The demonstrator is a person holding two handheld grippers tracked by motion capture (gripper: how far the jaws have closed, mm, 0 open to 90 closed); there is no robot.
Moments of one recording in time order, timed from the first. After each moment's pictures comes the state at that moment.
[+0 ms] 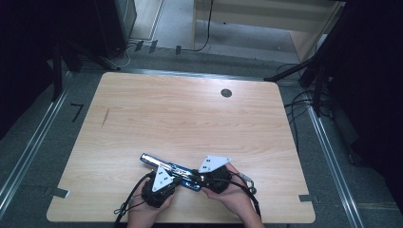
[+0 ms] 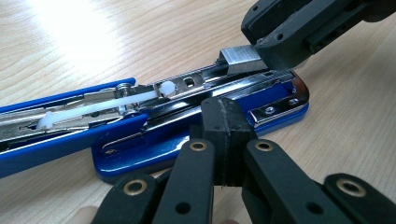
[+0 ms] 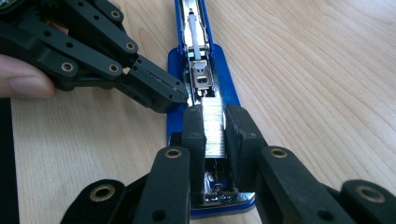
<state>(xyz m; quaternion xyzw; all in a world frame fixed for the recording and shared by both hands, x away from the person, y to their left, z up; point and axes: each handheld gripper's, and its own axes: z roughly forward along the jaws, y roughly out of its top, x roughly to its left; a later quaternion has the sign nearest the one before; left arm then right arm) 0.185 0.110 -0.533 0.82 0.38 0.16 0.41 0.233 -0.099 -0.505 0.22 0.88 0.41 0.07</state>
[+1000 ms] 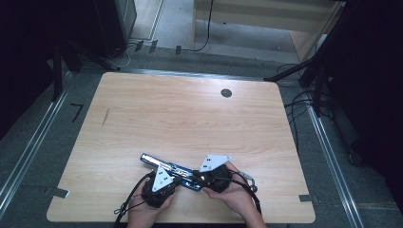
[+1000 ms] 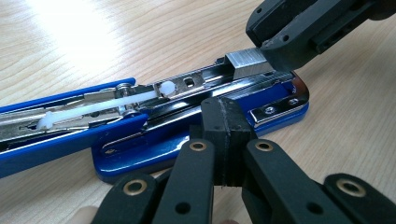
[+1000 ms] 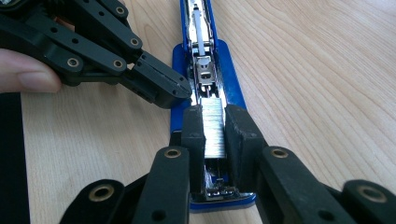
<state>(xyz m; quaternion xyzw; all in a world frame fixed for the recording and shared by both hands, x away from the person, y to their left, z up) 0.185 0.111 -0.533 0.82 0.37 0.16 0.41 0.235 -0.101 -0.503 0.21 0.89 0.40 0.05</state>
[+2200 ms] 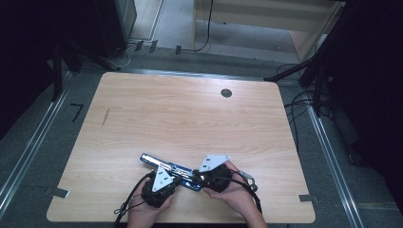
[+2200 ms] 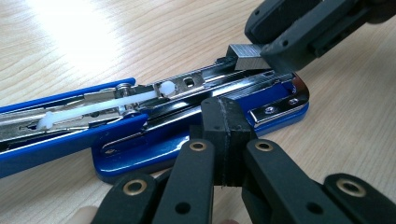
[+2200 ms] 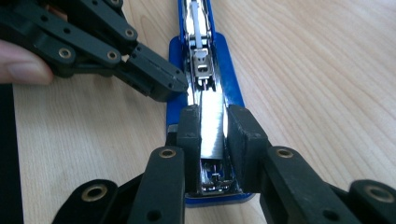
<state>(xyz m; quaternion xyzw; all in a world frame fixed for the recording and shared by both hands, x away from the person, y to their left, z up) 0.185 0.110 -0.533 0.82 0.37 0.16 0.41 0.237 -0.101 -0.504 0.21 0.90 0.39 0.06</state>
